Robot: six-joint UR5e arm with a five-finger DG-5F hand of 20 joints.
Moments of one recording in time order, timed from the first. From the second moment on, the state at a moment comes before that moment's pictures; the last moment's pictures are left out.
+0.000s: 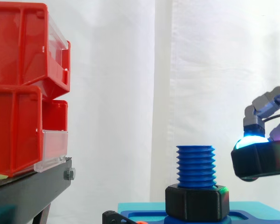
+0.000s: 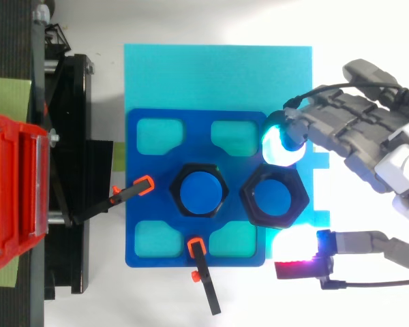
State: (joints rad) arm 0.42 -2.09 -1.30 -3.22 -0.60 -0.90
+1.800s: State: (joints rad) arm 0.28 -2.11 -1.17 -3.12 -1.06 -0.84
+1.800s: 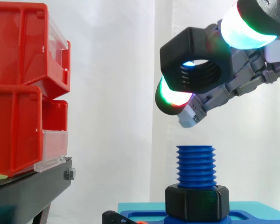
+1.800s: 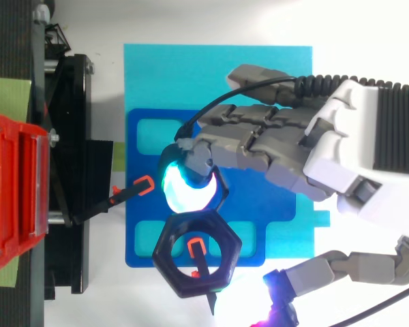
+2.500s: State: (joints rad) arm 0.19 -2.11 -1.18 -3.10 -1.13 -0.91
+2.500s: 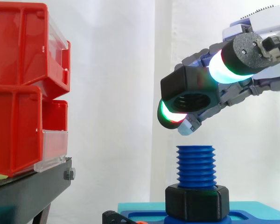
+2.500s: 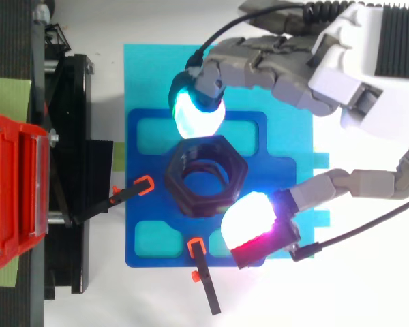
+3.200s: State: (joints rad) arm 0.19 -2.11 -1.28 -2.94 -1.19 -1.00
